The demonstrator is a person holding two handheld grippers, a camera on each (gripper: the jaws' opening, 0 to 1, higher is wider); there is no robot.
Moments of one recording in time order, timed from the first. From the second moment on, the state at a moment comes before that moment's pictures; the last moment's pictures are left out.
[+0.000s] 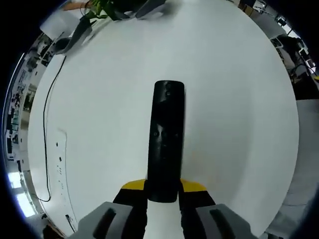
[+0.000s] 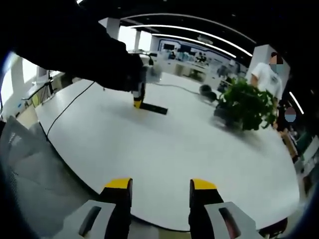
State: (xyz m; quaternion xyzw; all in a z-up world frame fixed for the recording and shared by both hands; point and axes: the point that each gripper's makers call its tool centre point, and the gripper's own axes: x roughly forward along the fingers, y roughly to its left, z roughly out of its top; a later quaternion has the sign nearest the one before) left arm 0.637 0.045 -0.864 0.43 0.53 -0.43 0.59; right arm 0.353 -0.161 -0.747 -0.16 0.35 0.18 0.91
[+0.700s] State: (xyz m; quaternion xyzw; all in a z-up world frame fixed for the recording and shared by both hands) left arm 0.597 0.045 -0.870 0.44 0.54 -0.43 0.58; right arm 0.354 -0.158 -0.743 -0.15 0.34 0.19 0.91
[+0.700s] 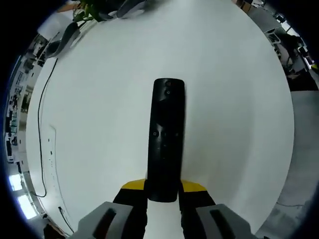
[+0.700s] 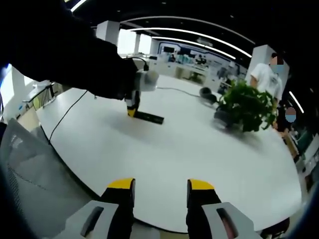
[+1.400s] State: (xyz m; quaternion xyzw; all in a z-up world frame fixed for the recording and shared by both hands) left arm 0.550 0.043 -0.868 0.42 0.55 -0.43 0.59; right arm 0.353 -0.152 -0.740 -0.15 0.33 0.20 0.91
